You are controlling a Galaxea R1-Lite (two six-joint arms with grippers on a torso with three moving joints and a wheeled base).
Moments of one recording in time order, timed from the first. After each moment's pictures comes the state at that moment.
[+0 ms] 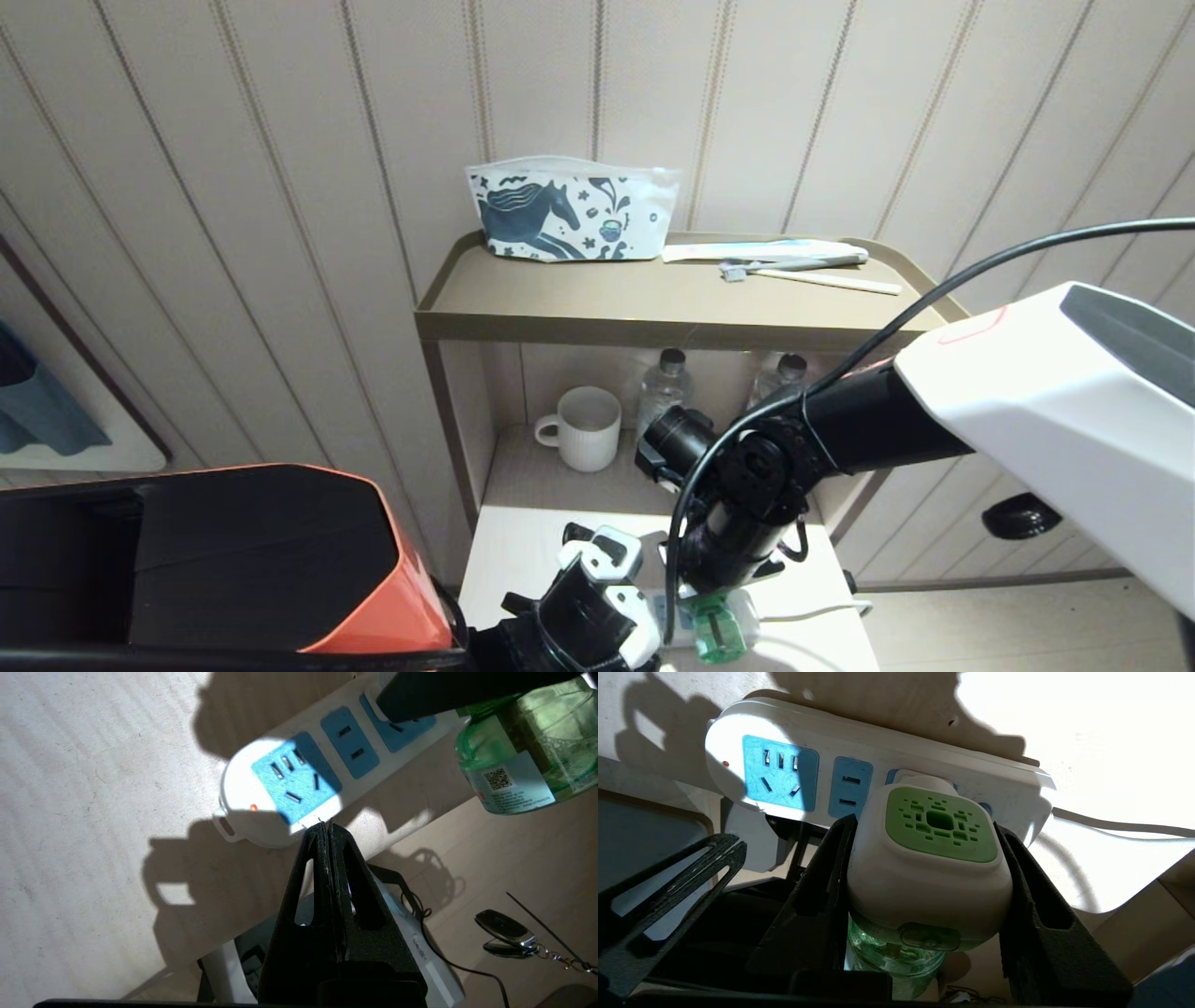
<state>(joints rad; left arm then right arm) -1.03 2.19 -0.75 -0.68 0.16 -0.39 0.65 2.17 -1.37 0.54 -0.06 0.40</state>
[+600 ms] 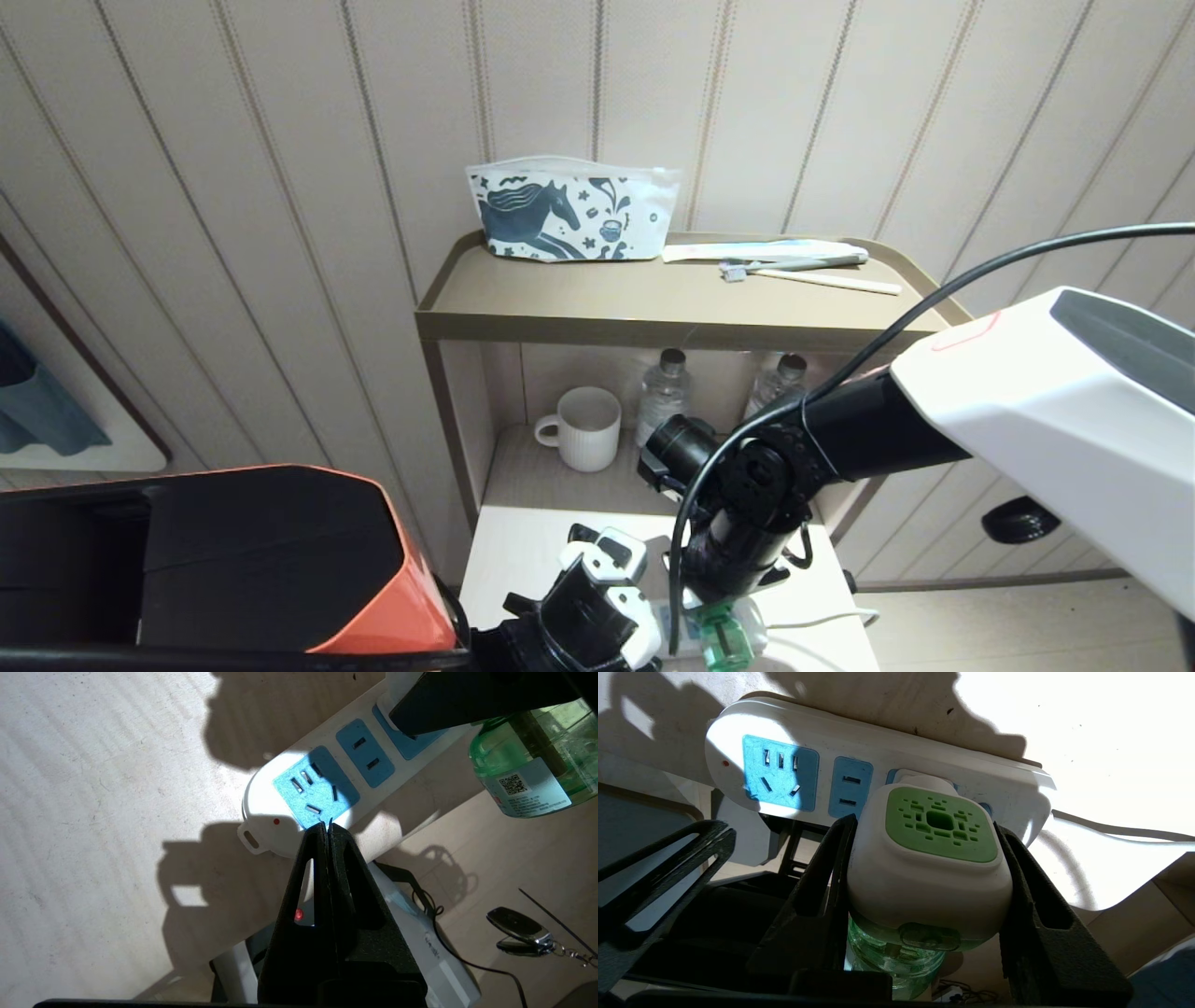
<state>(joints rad) -1.03 2.20 -0.75 -0.68 0.17 -0.35 0.65 2.17 -1.35 0.53 -0.06 0.38</state>
